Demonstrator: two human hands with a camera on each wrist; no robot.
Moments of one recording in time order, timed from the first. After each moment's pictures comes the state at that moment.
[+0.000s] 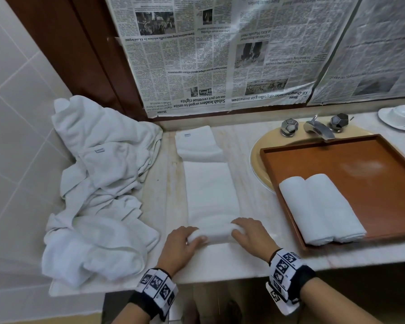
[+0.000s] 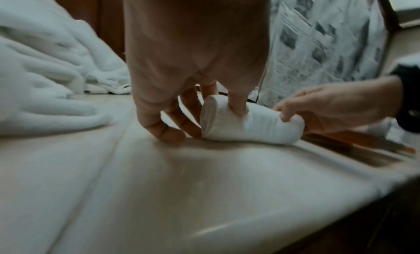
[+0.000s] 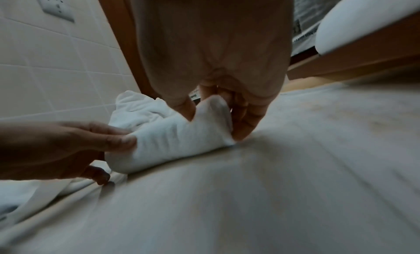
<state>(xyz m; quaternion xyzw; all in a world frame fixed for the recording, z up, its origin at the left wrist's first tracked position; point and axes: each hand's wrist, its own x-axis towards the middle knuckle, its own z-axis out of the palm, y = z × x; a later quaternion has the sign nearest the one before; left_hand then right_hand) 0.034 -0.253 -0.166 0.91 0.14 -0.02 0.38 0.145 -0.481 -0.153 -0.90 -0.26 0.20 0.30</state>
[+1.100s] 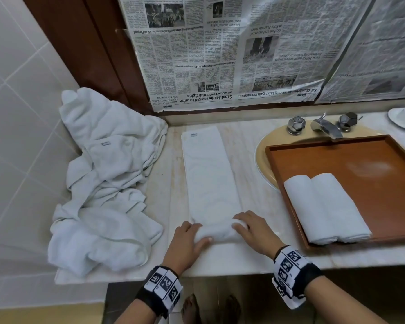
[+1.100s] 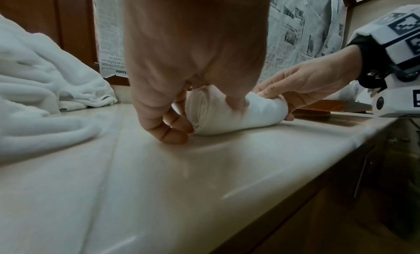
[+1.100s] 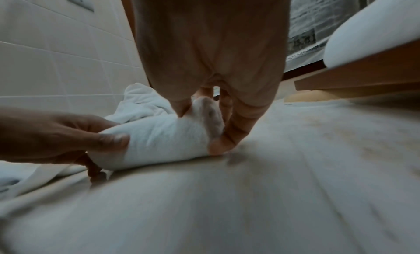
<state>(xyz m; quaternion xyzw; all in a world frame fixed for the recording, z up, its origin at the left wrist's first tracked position) 0.027 -0.263 -0.170 0.93 0.14 -0.09 0.32 0.149 -0.485 -0.156 -0.89 -0.26 0.21 0.32</state>
